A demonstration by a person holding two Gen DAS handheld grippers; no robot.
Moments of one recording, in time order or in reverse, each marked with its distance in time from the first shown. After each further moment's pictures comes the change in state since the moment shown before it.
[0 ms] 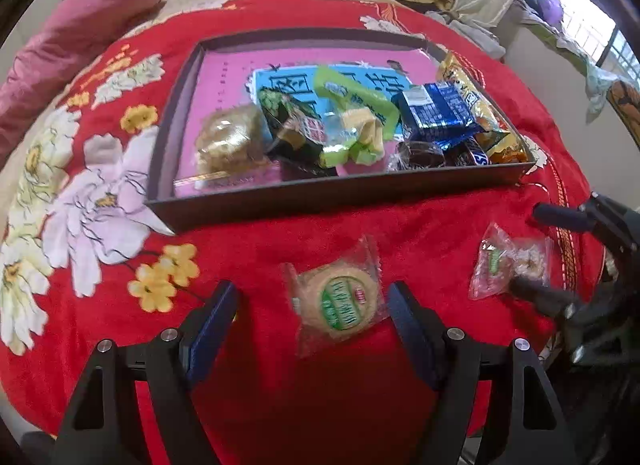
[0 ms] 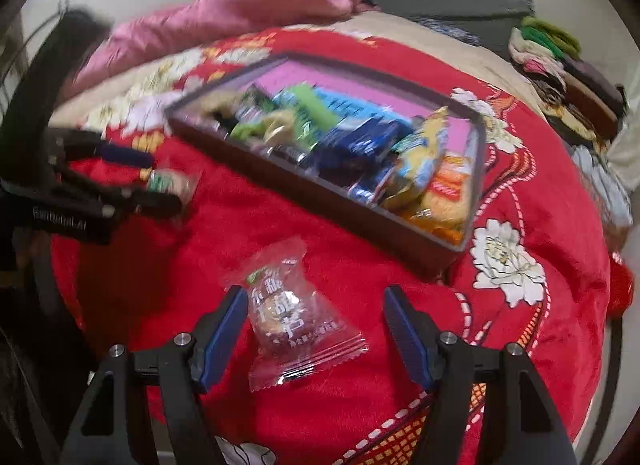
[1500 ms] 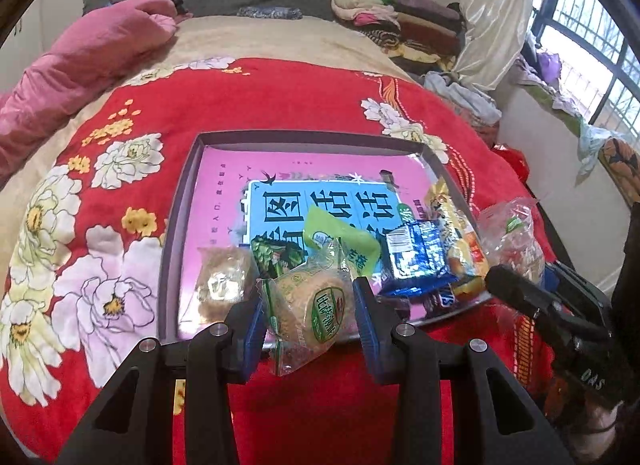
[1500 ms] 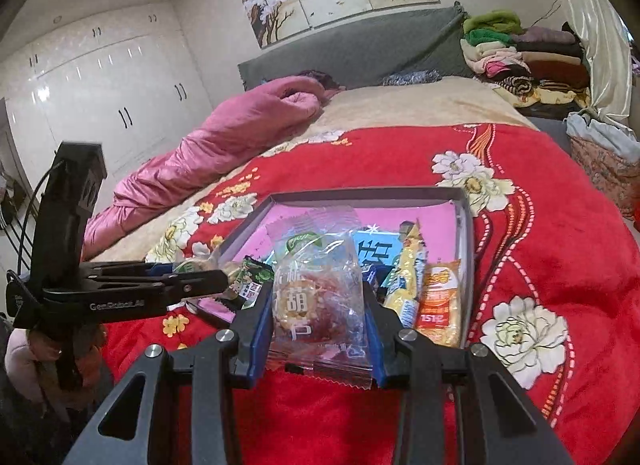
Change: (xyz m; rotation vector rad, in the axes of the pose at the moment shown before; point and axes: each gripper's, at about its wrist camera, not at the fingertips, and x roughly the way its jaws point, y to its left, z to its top) left arm -0.031 0.002 0.075 -0.088 -0.183 -0.052; right arm -0.028 -0.058 0.045 0.351 -0.380 0.168
